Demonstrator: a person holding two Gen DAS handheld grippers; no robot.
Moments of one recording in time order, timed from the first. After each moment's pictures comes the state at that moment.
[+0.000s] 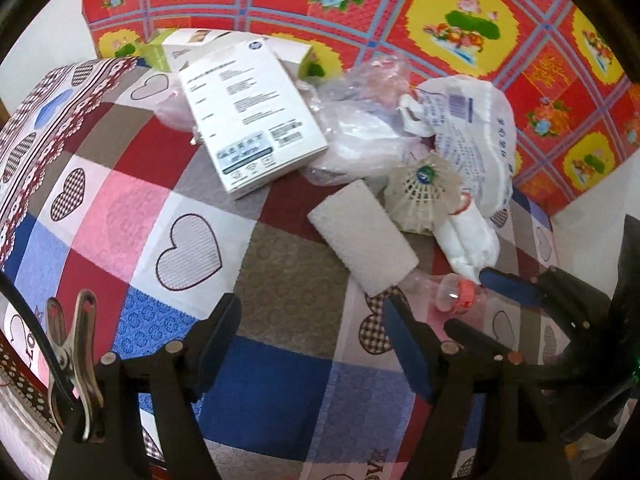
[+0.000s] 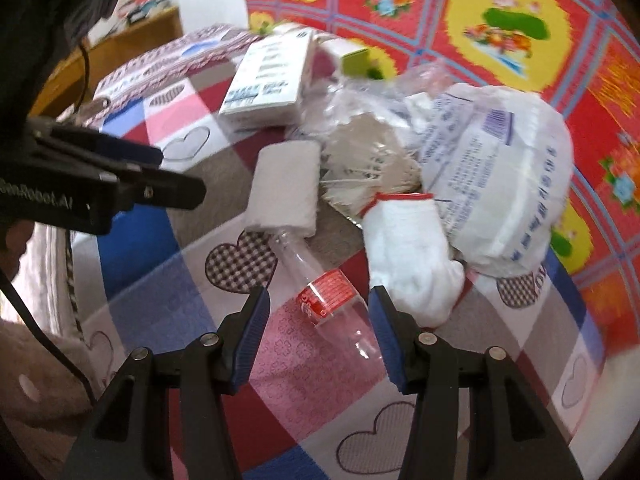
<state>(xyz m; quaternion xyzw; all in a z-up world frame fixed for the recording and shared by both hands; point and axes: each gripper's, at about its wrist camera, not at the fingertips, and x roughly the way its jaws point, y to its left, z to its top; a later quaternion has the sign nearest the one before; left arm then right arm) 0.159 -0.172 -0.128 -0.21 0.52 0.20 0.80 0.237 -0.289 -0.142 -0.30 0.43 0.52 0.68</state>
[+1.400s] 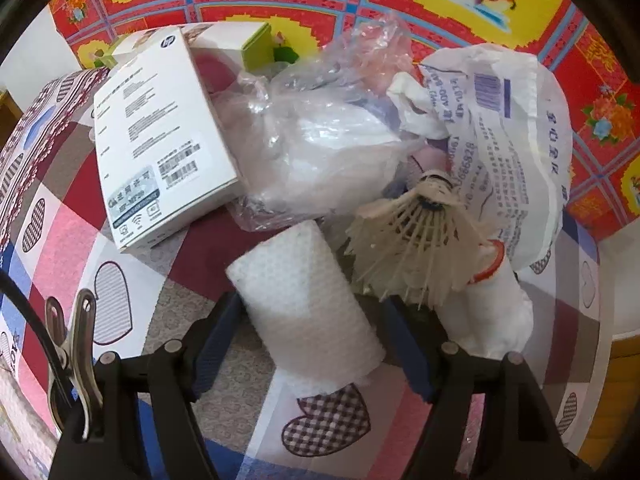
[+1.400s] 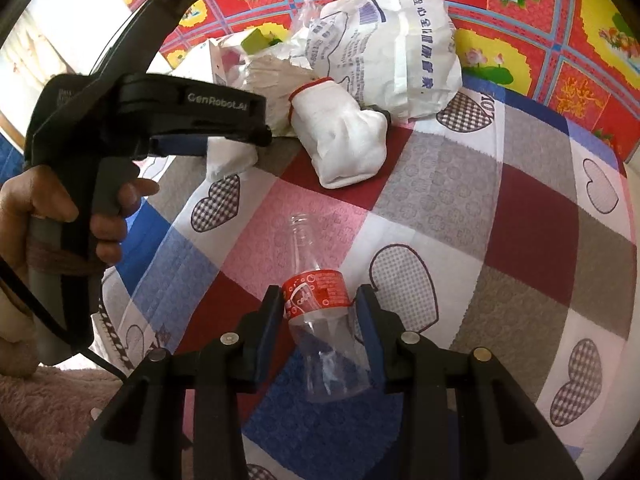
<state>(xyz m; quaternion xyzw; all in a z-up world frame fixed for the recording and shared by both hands) 0.268 -0.213 -0.173 -0.18 0.55 0.26 0.77 0.246 -0.382 -0.154 -0.10 0.55 0.43 0.71</state>
